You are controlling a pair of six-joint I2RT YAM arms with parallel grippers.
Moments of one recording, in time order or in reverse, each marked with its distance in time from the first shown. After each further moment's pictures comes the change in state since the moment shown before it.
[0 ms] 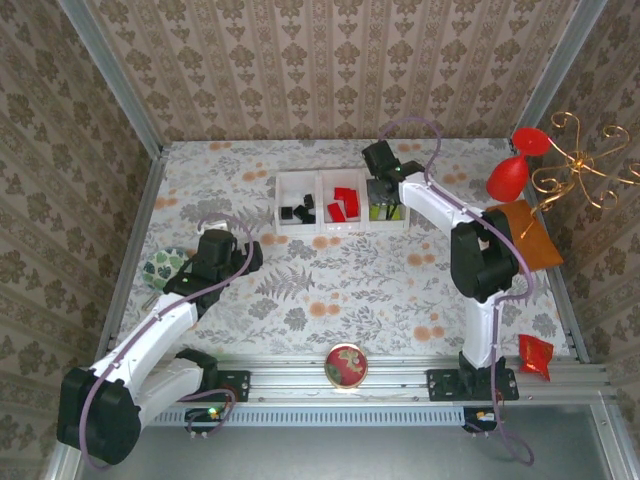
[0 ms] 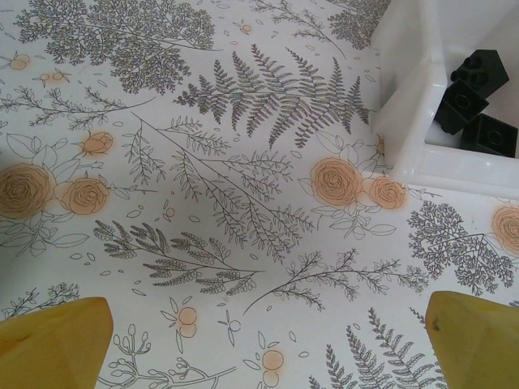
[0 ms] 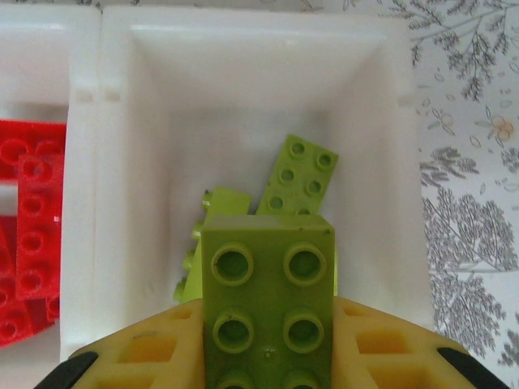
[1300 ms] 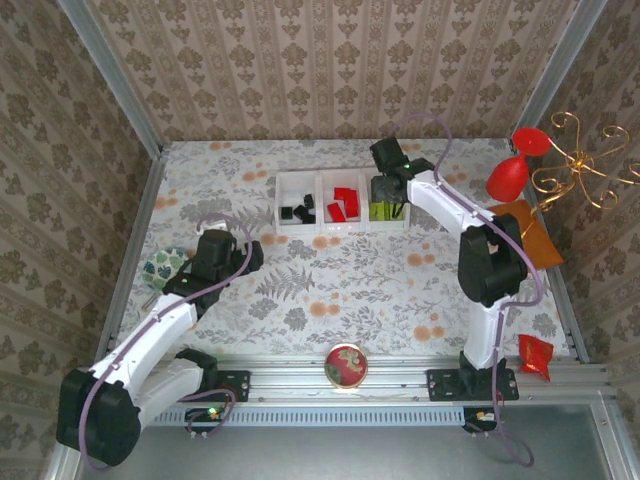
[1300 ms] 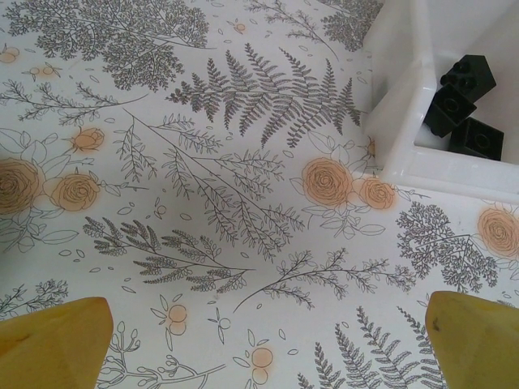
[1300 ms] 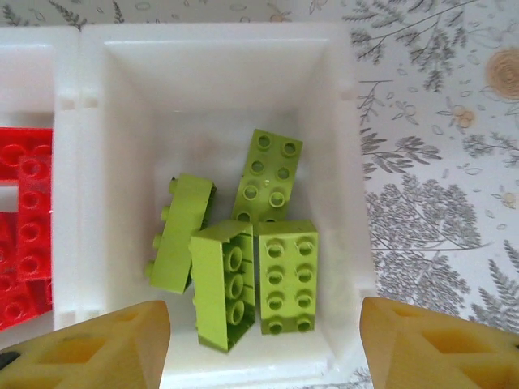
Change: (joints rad) left arm 0.001 -0.011 0.000 -0.001 0.018 -0.023; right arm -0.022 -0.097 -0.047 -0.037 -0.008 0.028
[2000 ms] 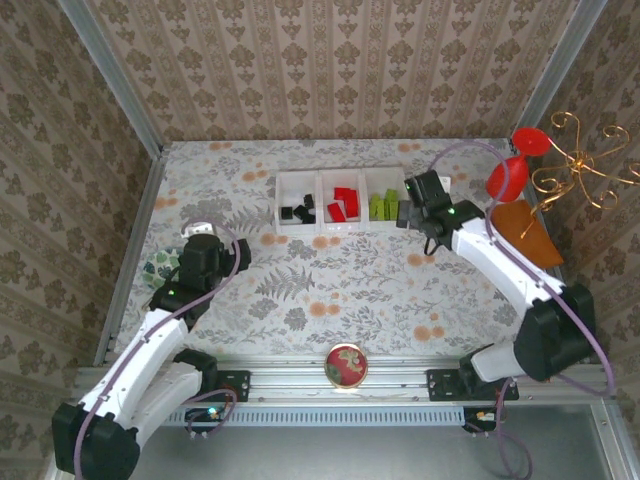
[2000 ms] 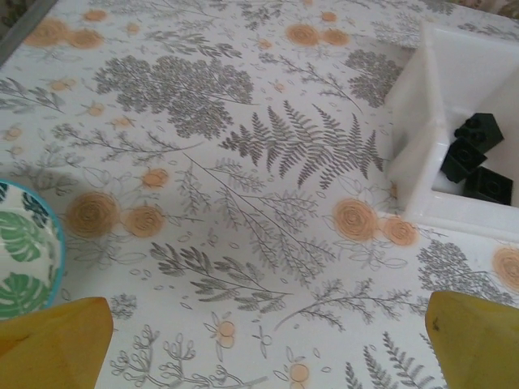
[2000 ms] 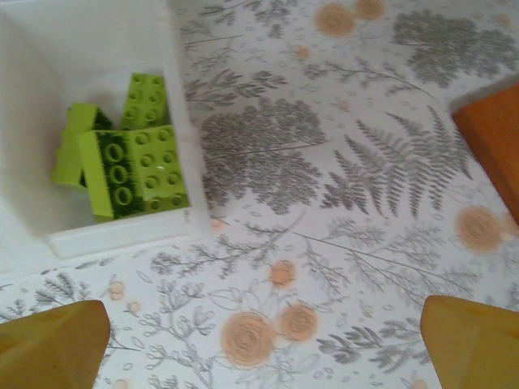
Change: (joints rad) left arm 0.035 -0.147 0.000 -0.060 -0.089 0.050; right arm 0.000 -0.547 -0.507 0.043 0.142 0.100
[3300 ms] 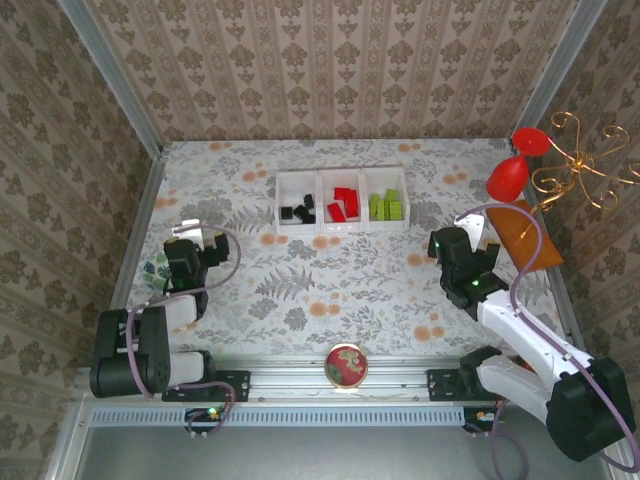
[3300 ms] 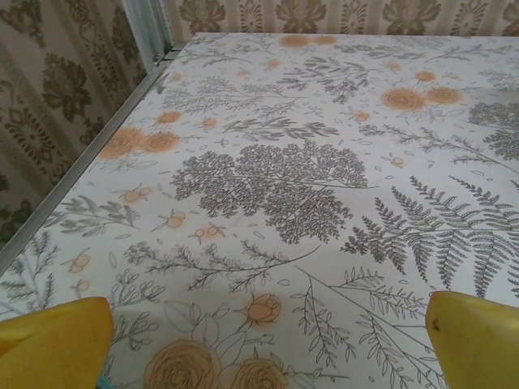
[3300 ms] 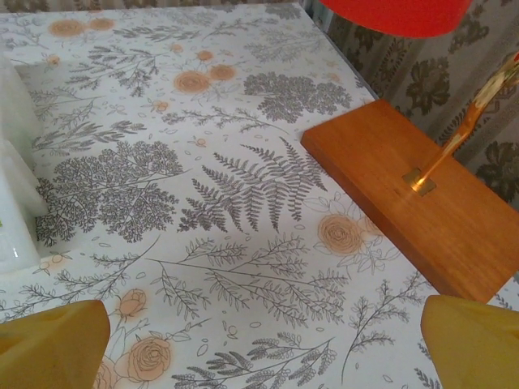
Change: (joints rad) left arm 0.379 0.511 -0.291 1.099 0.219 0.421; right arm -0.029 -0.407 -0.592 0.490 0.271 -0.142
